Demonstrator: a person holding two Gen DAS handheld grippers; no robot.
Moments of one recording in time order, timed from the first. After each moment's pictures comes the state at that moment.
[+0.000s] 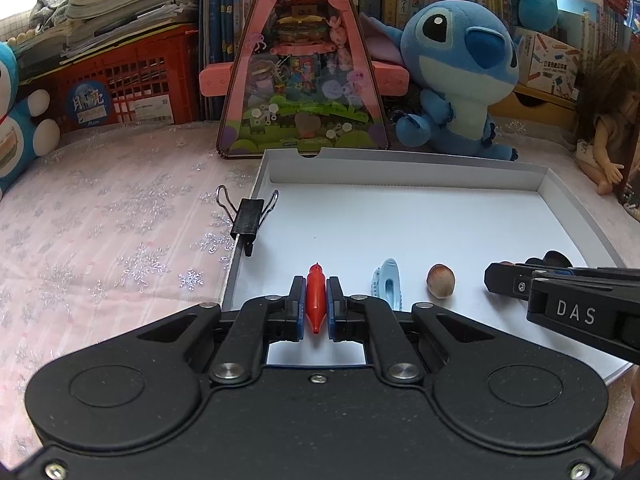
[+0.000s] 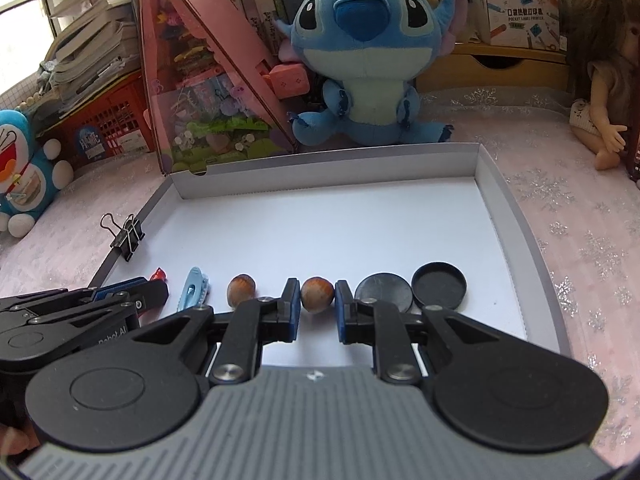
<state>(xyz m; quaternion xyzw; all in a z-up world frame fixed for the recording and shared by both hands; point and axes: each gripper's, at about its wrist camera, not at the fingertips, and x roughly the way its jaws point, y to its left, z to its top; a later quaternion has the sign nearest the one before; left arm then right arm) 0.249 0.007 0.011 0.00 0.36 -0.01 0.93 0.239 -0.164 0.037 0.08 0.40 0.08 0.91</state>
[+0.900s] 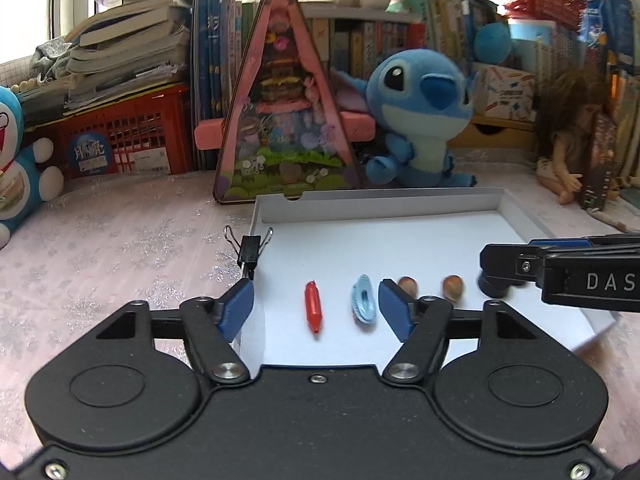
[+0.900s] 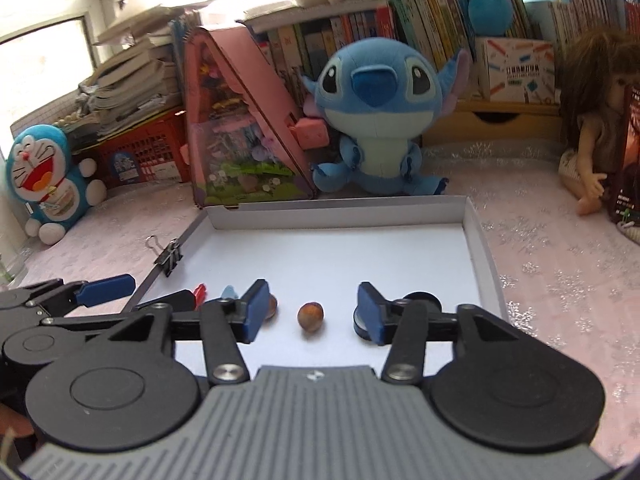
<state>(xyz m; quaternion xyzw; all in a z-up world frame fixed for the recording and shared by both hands) 0.198 0.012 0.041 0.02 0.30 -0.05 0.95 0.193 -0.179 0.078 0.06 0.33 0.12 0.93</state>
